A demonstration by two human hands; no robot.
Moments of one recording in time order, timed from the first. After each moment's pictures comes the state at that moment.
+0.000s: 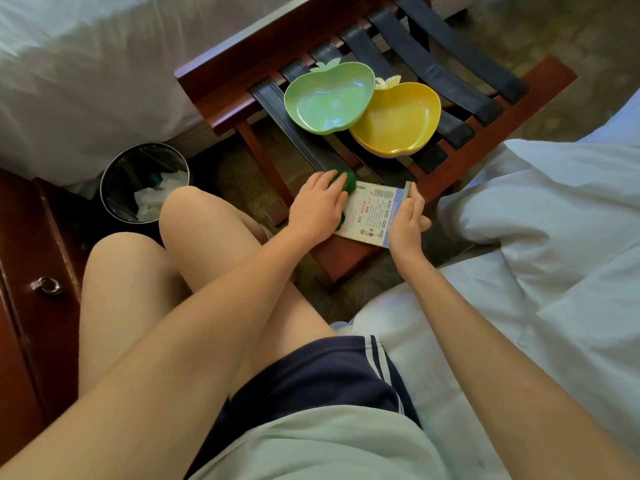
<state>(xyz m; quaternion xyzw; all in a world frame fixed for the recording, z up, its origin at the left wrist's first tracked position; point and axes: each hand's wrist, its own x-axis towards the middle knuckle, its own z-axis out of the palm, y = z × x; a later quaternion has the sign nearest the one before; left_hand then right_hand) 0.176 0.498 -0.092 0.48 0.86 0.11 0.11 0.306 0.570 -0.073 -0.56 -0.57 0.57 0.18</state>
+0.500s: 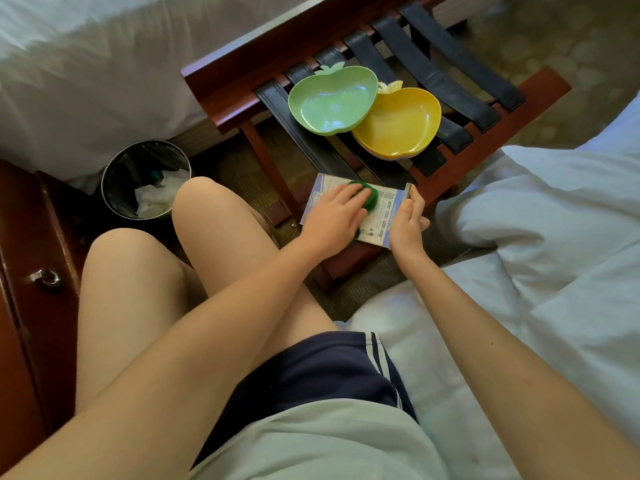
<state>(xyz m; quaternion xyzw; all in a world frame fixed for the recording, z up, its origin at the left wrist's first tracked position) 0.201 0.491 -0.088 0.56 0.80 0.17 0.10 0.309 0.573 -0.070 -0.56 -0.59 0.56 0.16</state>
